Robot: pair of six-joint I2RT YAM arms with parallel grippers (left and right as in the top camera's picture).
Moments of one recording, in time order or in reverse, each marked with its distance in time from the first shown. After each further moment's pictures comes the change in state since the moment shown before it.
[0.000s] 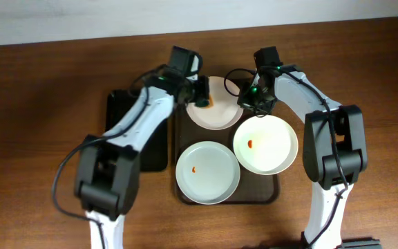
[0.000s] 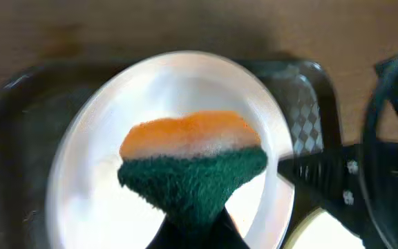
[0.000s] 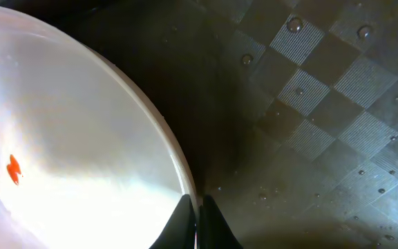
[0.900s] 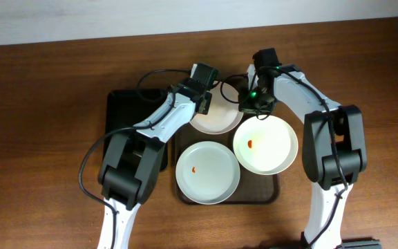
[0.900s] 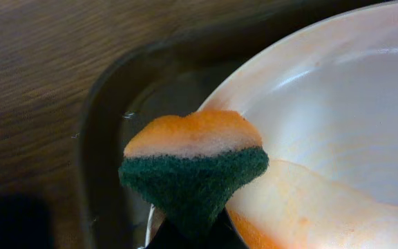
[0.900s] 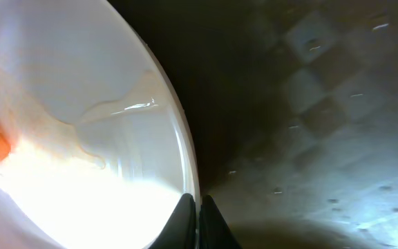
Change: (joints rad) left arm -0.092 0.166 0.043 -0.046 -0.559 0.269; right arm 0.010 0.000 0.000 -0.053 -0.019 -0.296
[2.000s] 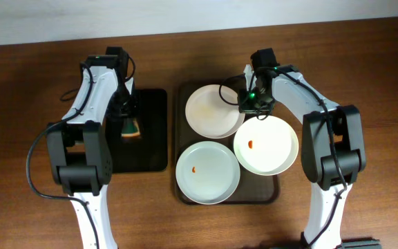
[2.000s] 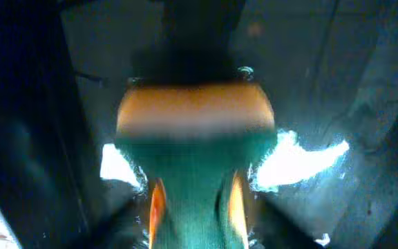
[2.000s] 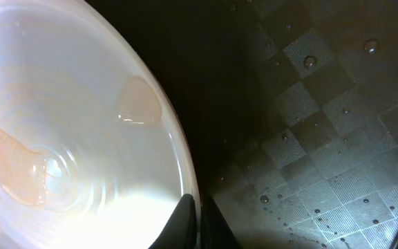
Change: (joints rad) left arm 0.449 0.006 0.203 -0.705 0.326 0.039; right arm 0.008 0.000 0.000 0.014 0.051 -0.082
